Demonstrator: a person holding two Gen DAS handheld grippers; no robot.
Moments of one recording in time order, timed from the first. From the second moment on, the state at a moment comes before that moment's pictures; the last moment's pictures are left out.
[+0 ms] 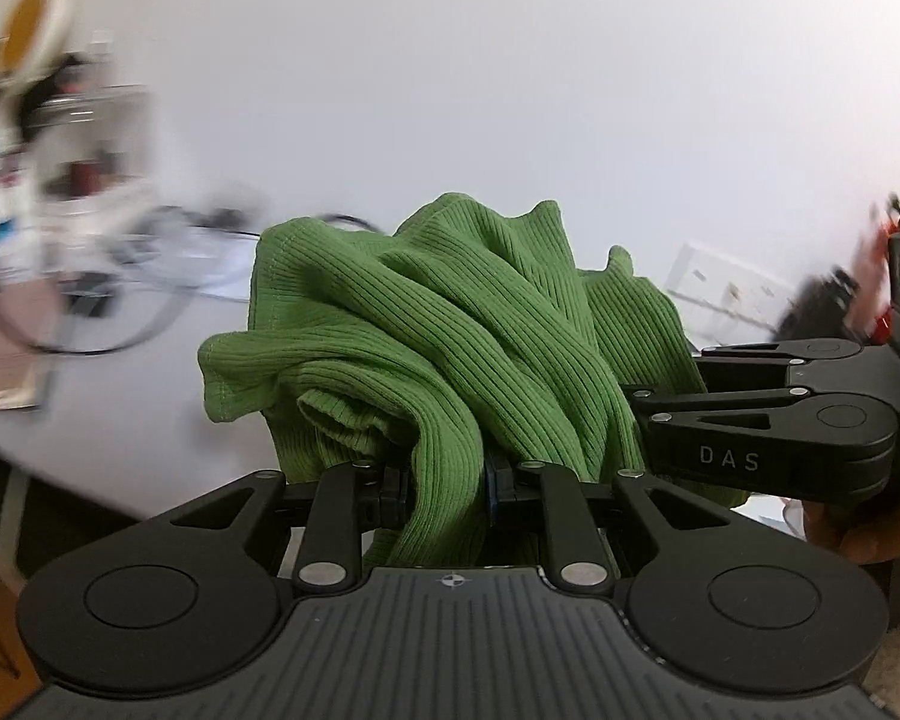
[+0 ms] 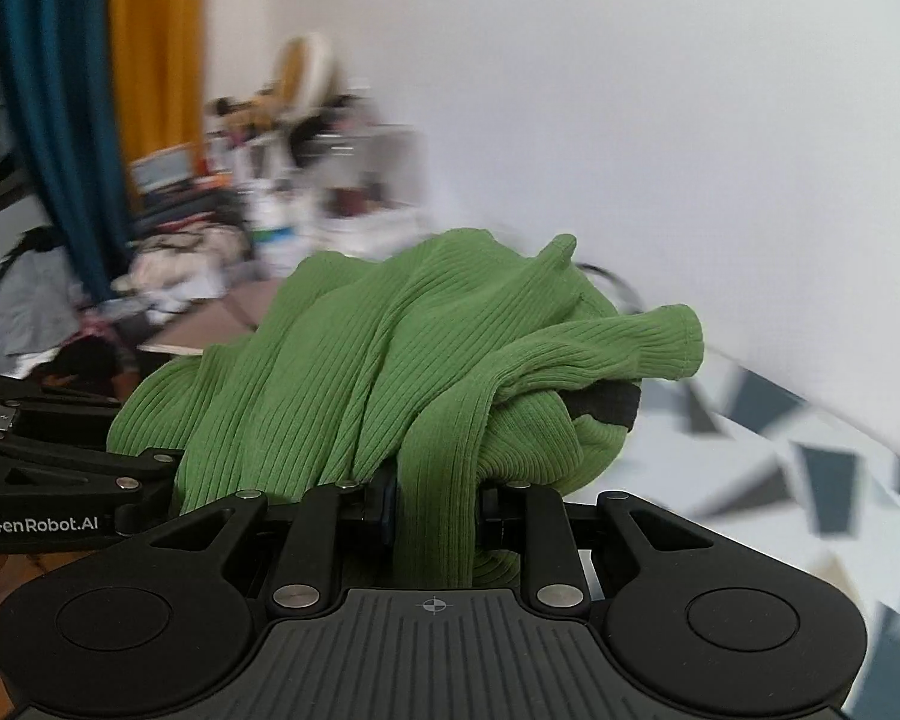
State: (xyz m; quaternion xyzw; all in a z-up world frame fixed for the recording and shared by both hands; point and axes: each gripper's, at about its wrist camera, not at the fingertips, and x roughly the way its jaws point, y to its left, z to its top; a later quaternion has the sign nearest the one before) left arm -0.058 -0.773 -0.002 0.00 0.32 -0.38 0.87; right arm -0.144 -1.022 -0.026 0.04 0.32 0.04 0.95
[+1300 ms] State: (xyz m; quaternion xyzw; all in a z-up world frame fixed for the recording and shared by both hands) left arm 0.105 -0.233 -0.001 -0.10 0.36 0.04 0.93; right arm 0.208 -0.418 -0.043 -0.04 0.38 0.45 0.81
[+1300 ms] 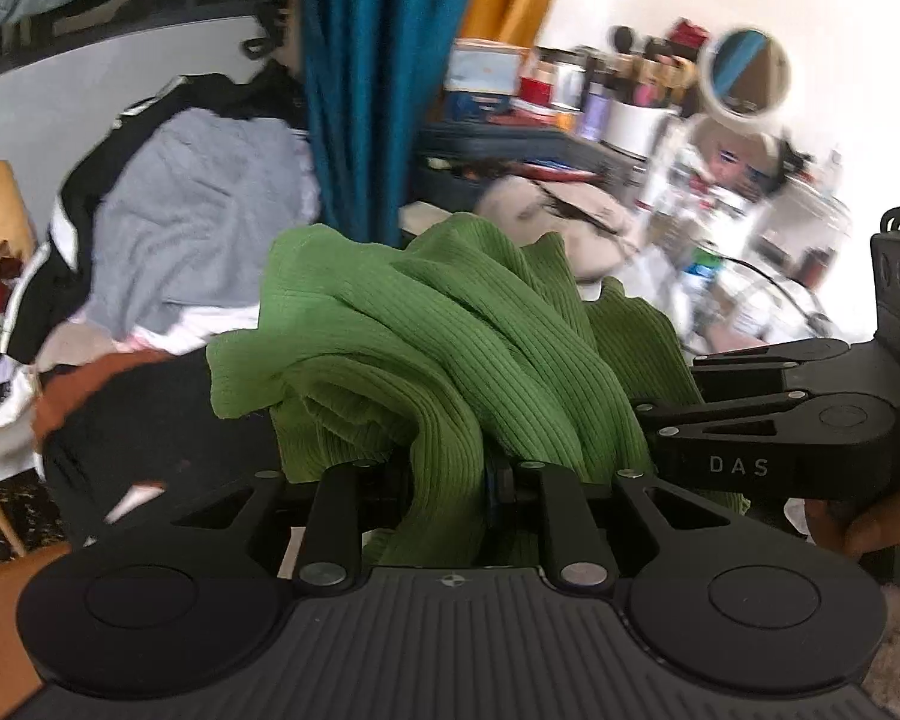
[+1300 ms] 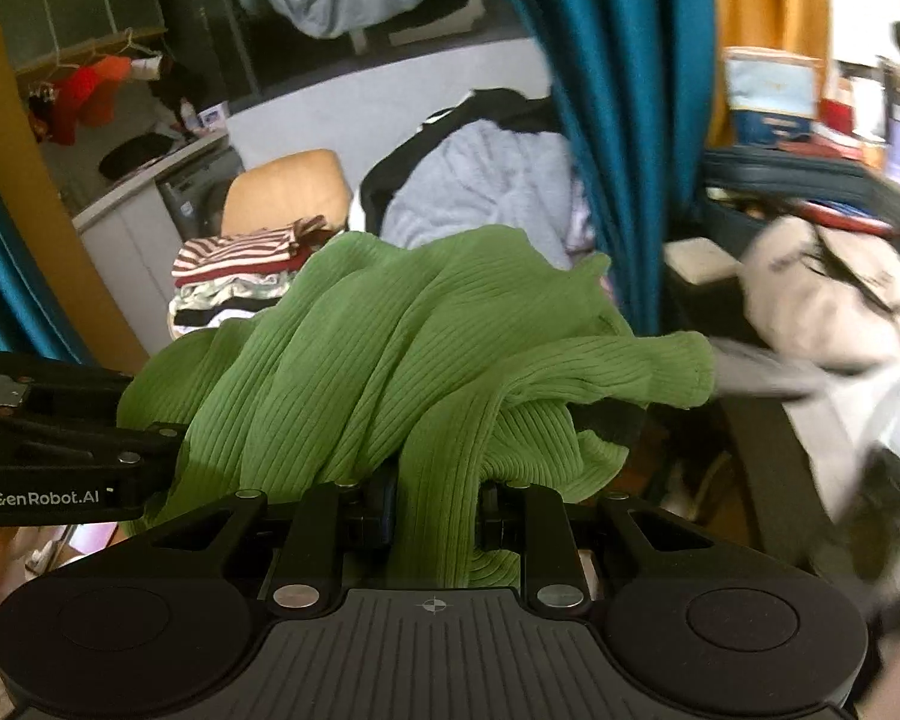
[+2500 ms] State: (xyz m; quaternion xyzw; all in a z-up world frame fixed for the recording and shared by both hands) left arm 0.020 0.307 -0.042 -0.12 0.39 -0.01 0.91; right arm 0.113 0.164 -0.072 -0.09 0.44 0.42 0.79
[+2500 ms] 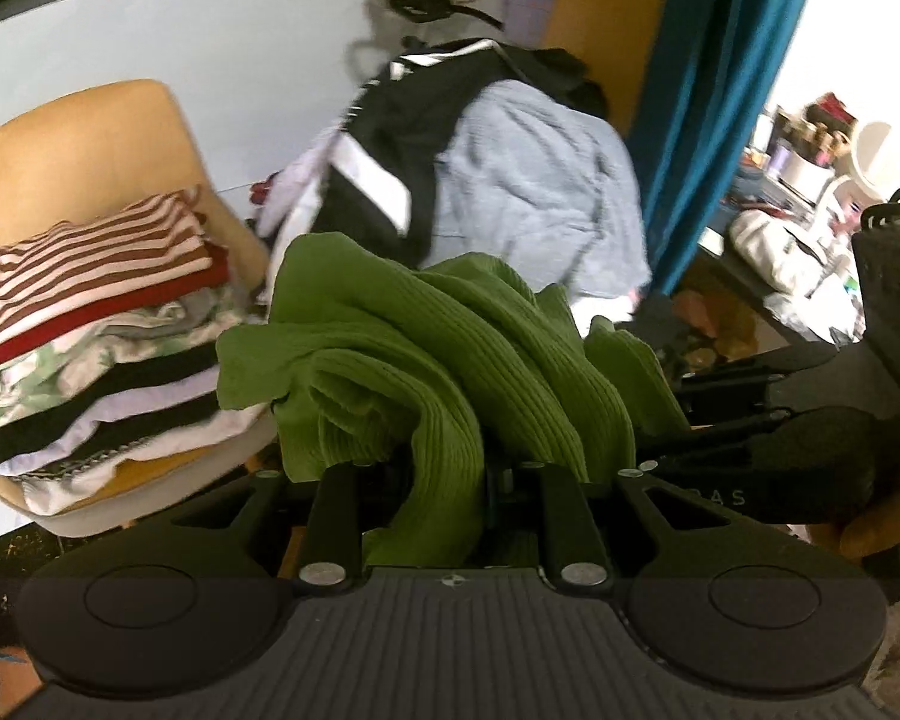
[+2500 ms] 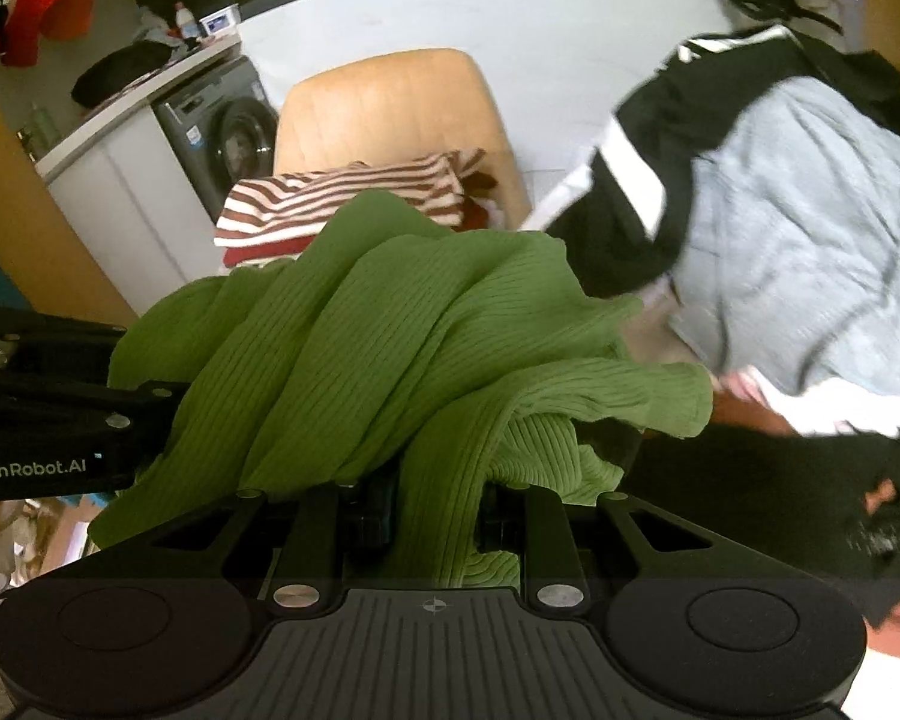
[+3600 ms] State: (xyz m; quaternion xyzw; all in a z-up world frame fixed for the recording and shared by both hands) left arm 0.254 0.752 -0.173 -0.19 0.45 0.19 0.85; right arm 0.405 0.674 -0.197 -0.18 0.42 0.54 0.71
